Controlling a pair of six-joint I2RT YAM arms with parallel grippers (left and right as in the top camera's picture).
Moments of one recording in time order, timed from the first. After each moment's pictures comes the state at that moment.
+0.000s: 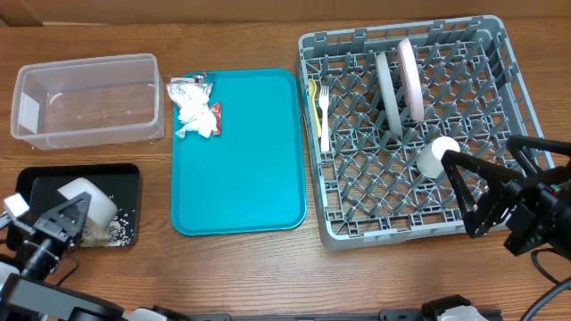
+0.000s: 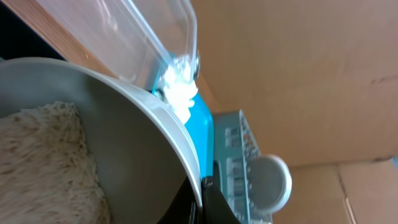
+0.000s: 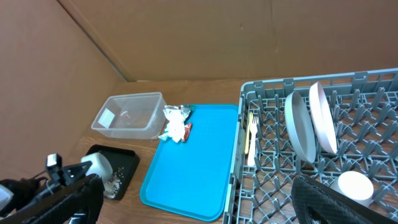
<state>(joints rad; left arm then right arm) 1.21 1.56 0.87 -0.98 1.33 0.45 0.25 1.24 2.43 -1.64 -0.25 0.28</state>
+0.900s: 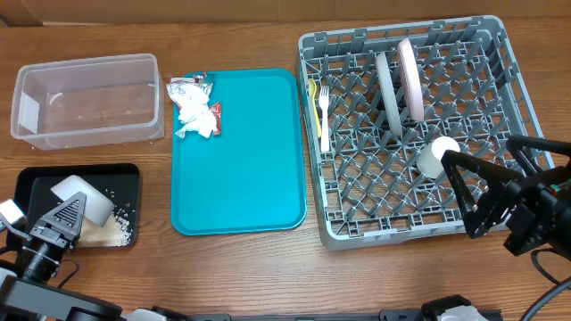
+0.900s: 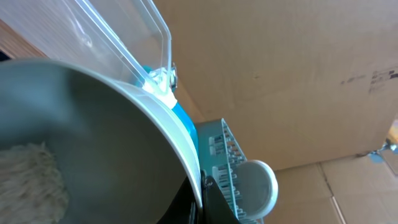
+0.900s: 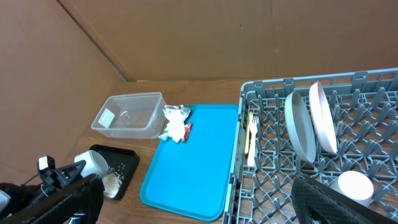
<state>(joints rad) 1.23 1.57 0.87 -1.10 1.43 0.61 0.25 1.24 2.43 -1.64 -0.25 0.28</state>
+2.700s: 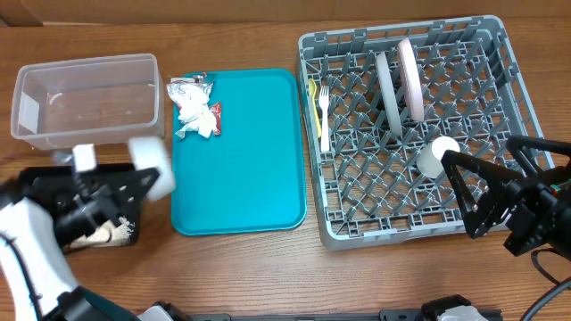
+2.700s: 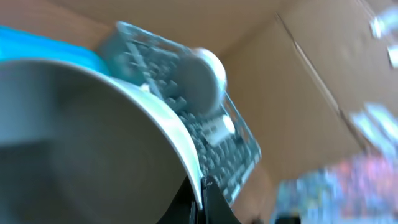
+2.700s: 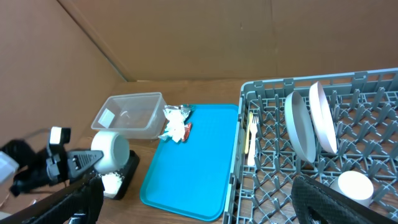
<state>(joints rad) 0.69 1.42 1.10 -1.68 1.39 1.14 0.25 1.24 2.43 -1.64 -0.25 0.28</state>
